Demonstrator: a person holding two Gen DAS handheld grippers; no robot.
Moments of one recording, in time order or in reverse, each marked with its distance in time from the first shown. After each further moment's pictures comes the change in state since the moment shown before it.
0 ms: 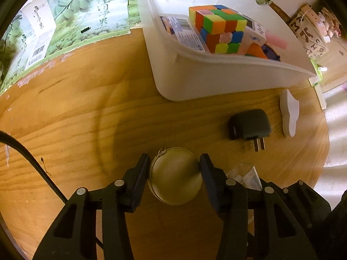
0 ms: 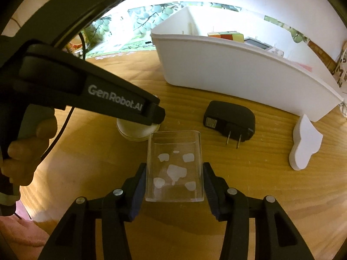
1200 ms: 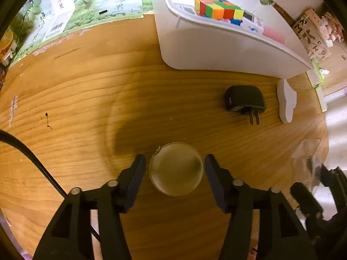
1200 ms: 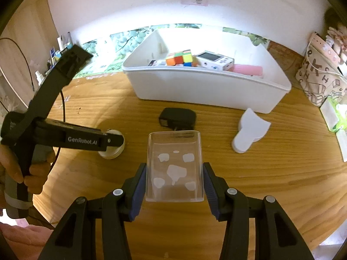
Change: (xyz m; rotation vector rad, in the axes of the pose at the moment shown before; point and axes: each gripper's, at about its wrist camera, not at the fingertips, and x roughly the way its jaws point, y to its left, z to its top) left arm -0.015 0.001 -0.053 -0.087 0.004 0.018; right arm -0.076 -0.055 -0.021 0.081 -0.061 -0.058
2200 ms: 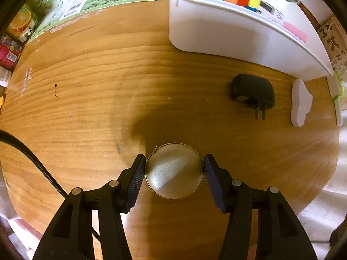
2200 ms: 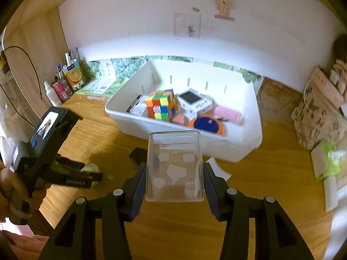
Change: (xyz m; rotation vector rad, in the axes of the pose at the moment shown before) left arm 0.004 -0.029 -0.001 -0.143 0.093 0.128; right arm -0.034 -0.072 0.065 -0.150 -0.096 0.054
